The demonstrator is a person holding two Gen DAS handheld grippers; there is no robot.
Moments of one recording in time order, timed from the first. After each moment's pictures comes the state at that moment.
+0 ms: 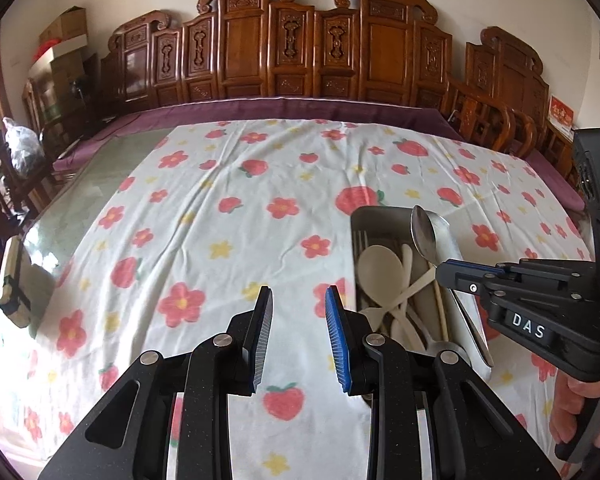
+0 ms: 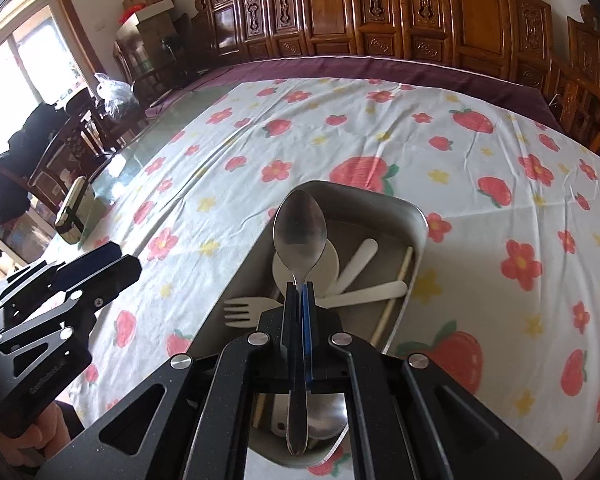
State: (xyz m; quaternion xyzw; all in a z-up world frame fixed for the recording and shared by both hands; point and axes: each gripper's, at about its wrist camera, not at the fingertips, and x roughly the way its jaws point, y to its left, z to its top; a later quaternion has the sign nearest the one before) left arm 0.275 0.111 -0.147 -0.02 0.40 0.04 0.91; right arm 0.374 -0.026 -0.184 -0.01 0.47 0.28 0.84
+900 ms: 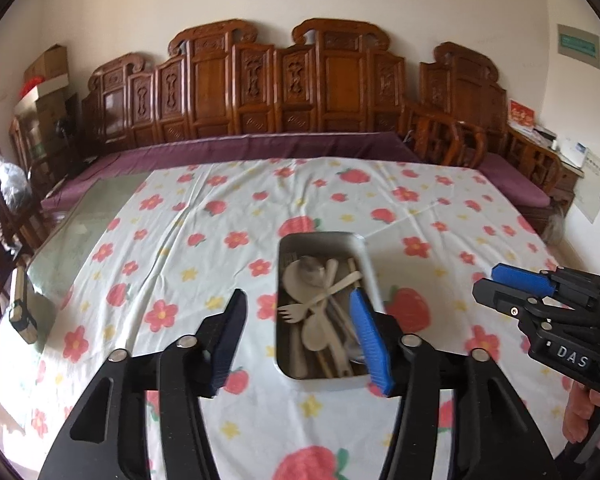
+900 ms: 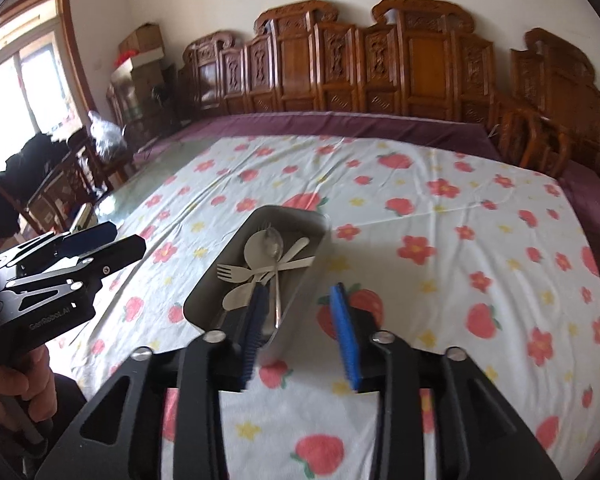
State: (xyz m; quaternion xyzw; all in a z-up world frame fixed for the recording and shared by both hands) left arm 0.212 0.045 -0.088 0.01 0.35 -0.01 0.94; right arm 0.266 -0.140 -0.114 0.00 0.38 0.23 0.90
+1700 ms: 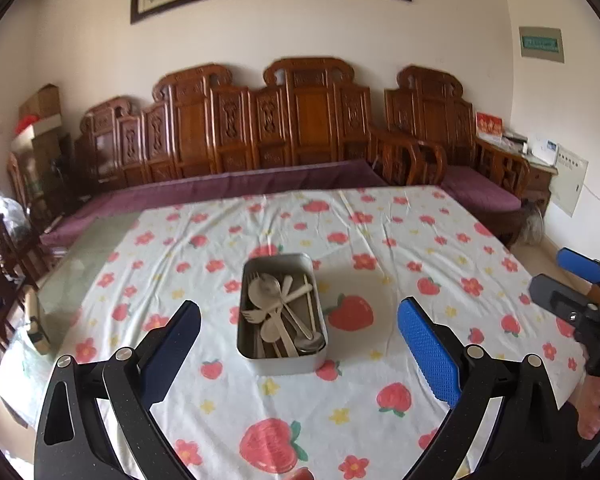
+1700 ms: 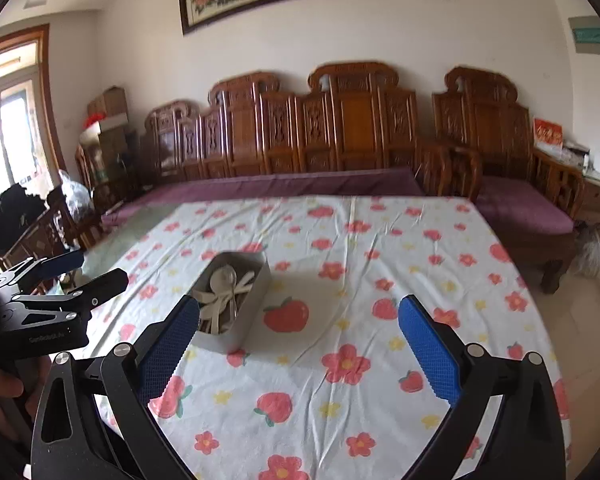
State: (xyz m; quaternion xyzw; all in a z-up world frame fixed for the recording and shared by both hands) left arm 0.129 -0.008 -0.039 0.03 0.28 -0.03 0.96; right arm 0.139 -0.228 -0.051 0.03 0.27 0.13 0.95
